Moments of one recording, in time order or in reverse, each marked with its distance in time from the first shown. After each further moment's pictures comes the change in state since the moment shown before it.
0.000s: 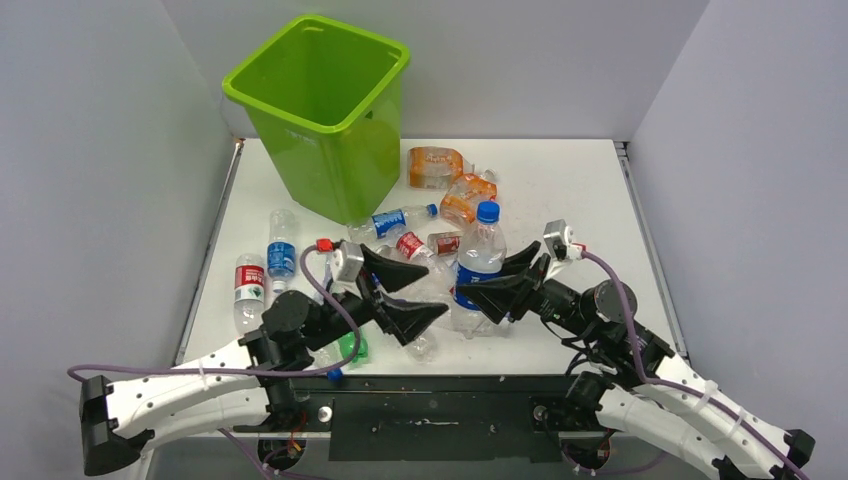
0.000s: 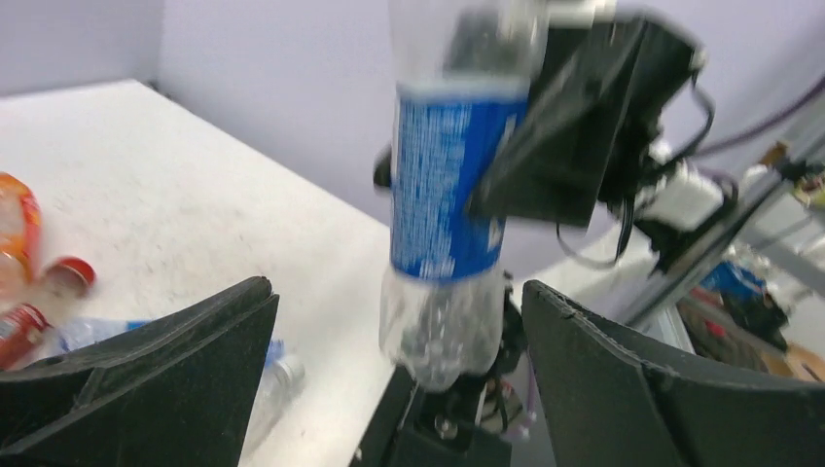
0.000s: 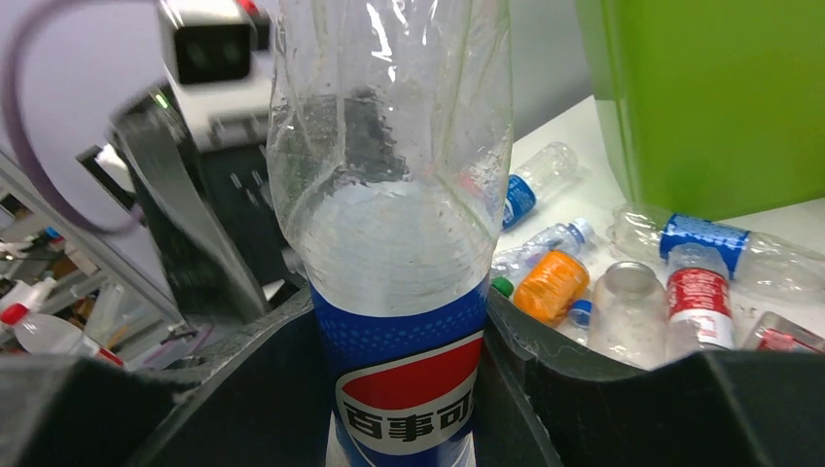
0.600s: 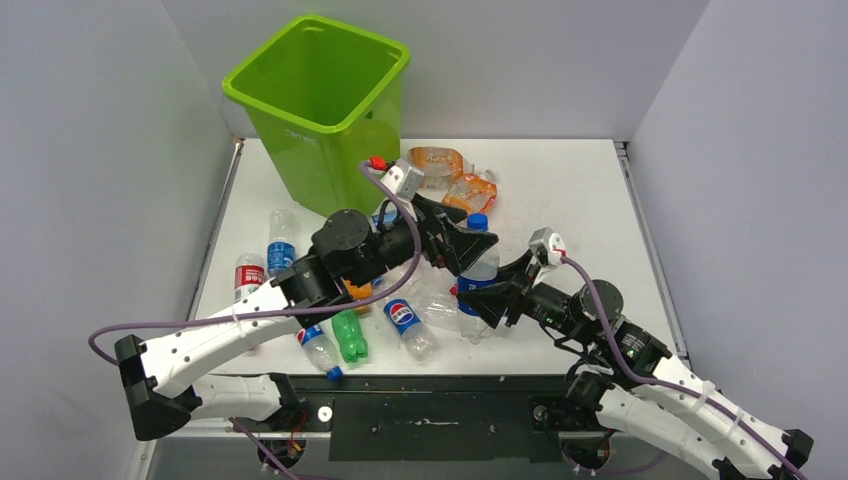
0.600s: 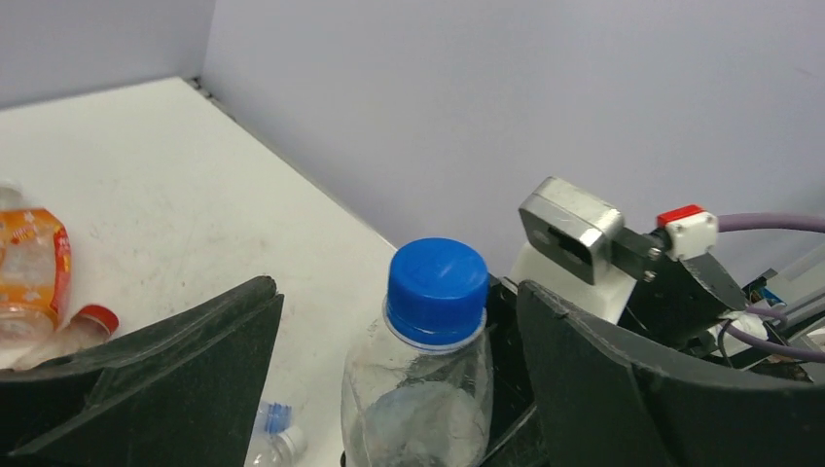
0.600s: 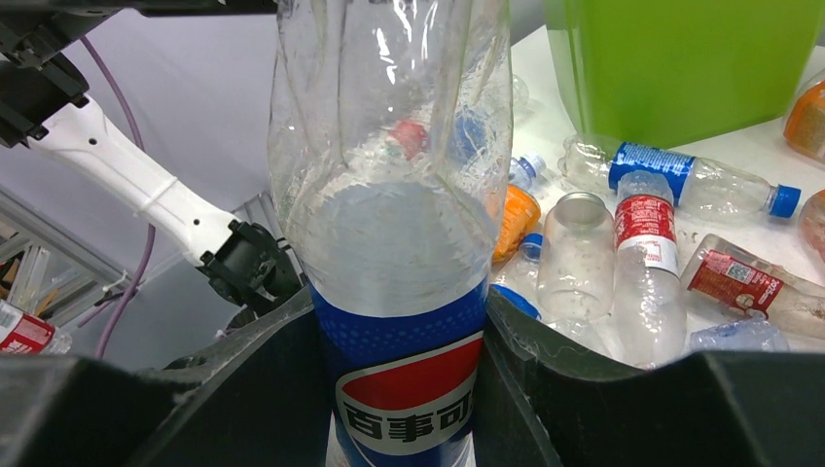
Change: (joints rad) left arm 0.077 0.402 0.657 -0.345 -0.056 -0.043; right arm 0.001 -0.031 -0.027 -0.159 0.042 -0.101
